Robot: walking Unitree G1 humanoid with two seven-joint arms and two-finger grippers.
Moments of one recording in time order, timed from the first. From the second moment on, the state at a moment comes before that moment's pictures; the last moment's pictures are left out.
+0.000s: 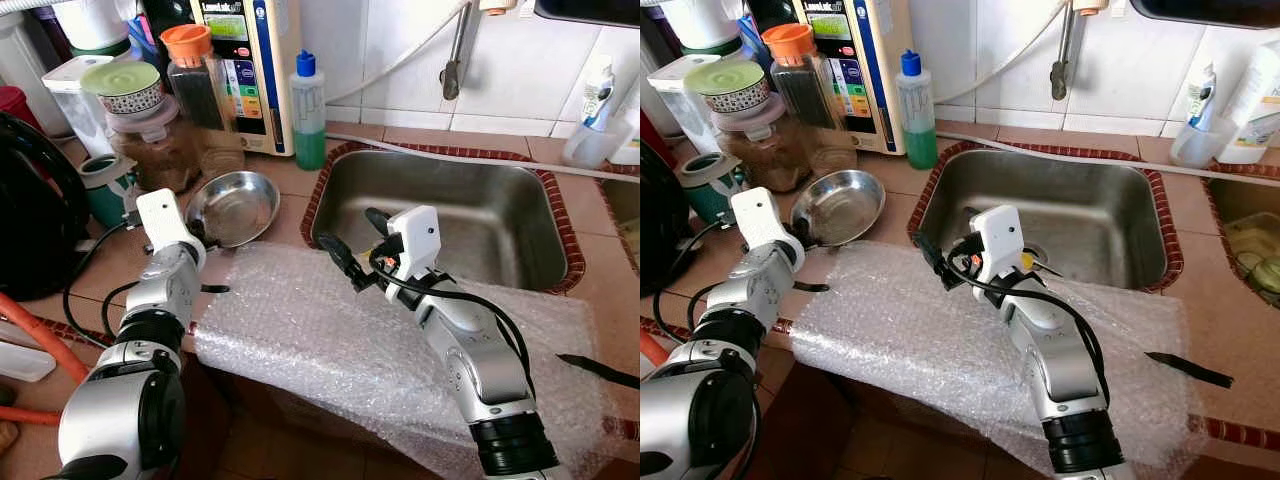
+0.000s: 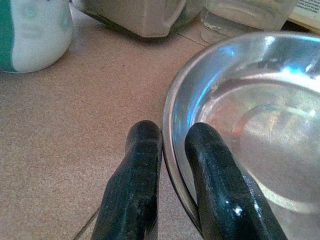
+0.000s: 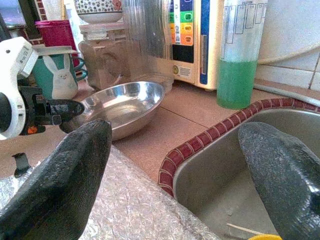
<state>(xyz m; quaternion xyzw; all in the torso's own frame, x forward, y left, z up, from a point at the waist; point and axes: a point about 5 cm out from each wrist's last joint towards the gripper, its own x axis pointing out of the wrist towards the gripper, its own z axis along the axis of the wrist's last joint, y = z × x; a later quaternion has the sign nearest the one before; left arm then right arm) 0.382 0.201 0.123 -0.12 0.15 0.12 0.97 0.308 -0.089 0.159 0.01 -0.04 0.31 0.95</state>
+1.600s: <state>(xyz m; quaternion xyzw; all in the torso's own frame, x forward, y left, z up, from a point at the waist) 0.389 0.194 0.173 -0.13 -0.06 0.09 0.99 0.320 -0.088 0.156 0.01 -0.03 0.30 0.95</state>
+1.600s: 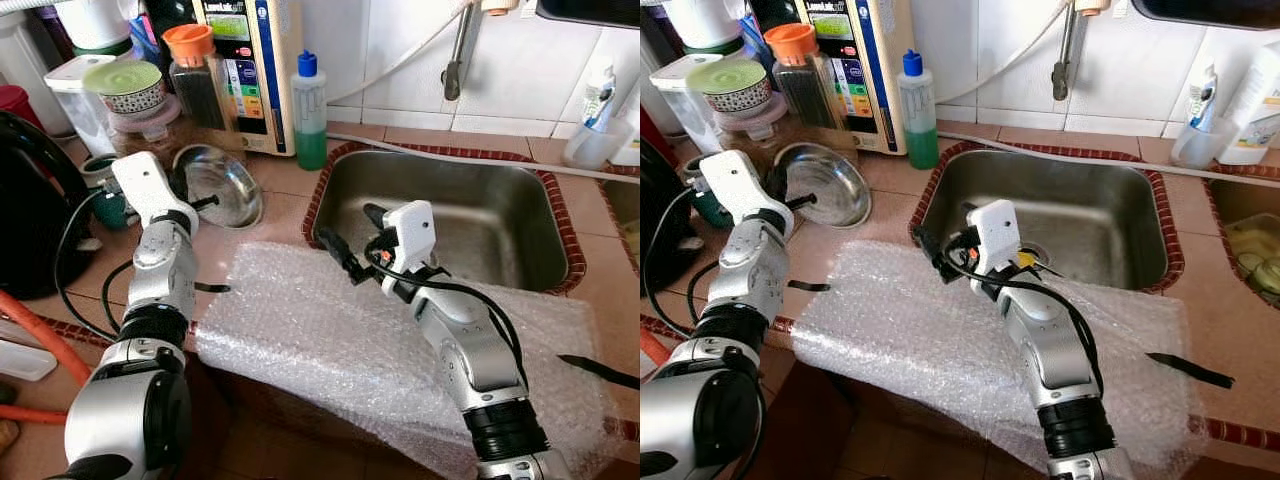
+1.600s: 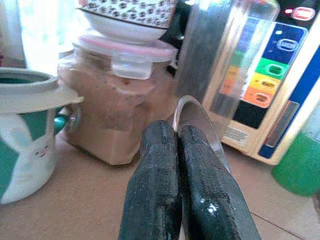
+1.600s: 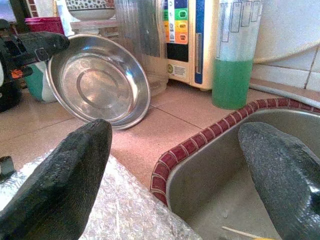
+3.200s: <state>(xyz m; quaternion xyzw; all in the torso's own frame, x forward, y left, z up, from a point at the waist) 0.375 0.194 0.134 -0.11 0.02 0.10 0.99 0.325 -0.095 0.159 0.01 -0.04 0.28 0.96</state>
